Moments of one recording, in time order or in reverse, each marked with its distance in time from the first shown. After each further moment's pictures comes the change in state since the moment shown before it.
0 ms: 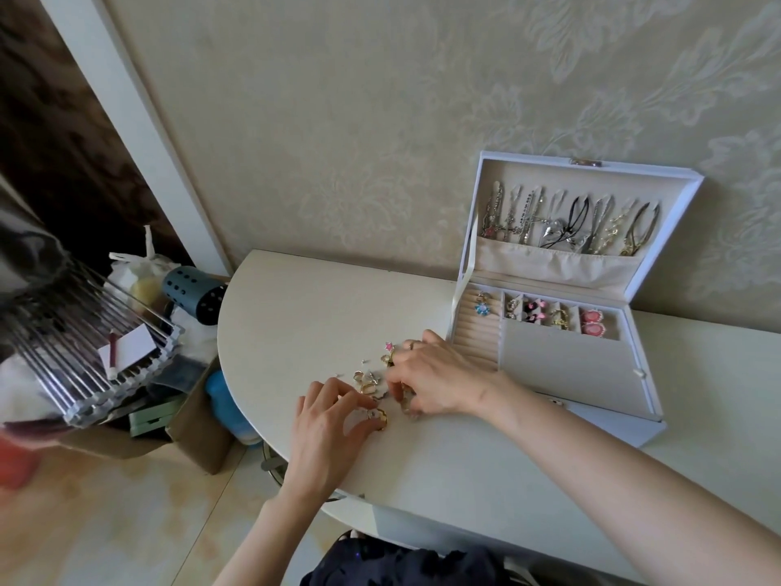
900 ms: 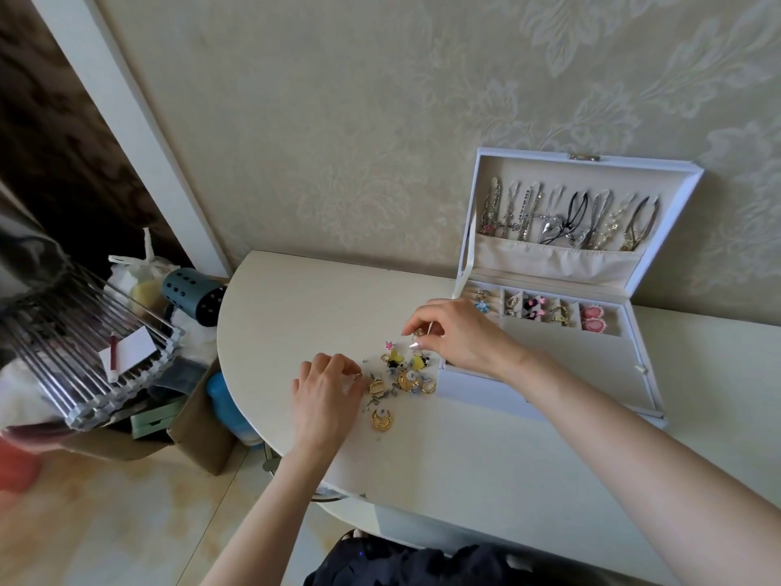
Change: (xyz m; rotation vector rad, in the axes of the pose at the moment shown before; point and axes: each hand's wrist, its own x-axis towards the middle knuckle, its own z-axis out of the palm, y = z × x) left_hand 0.039 0.008 -0.001 0.088 -0.122 -0.320; right_hand -0.011 0.036 -0.016 0.566 0.342 0.237
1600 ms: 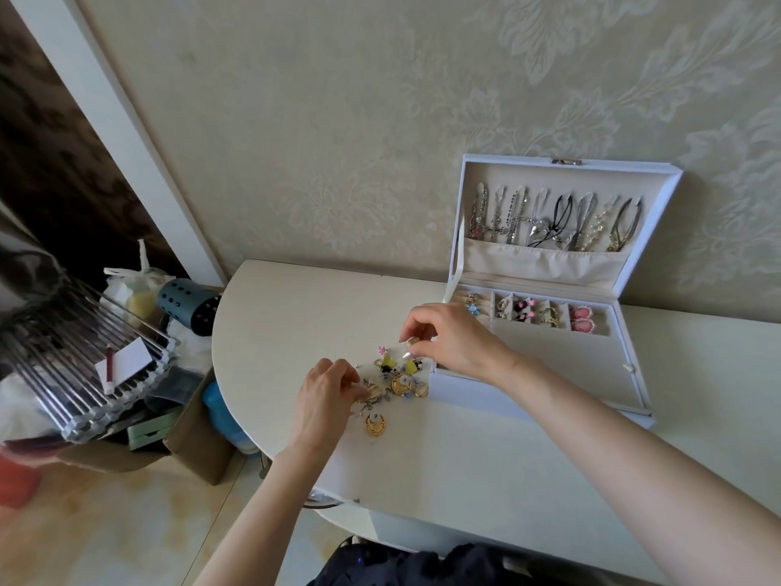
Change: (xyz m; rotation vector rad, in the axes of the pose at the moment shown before) left_hand 0.008 0.005 -0.002 -0.129 -0.109 0.051; right_hand -0.005 -0.001 -0.001 0.130 0.052 0.012
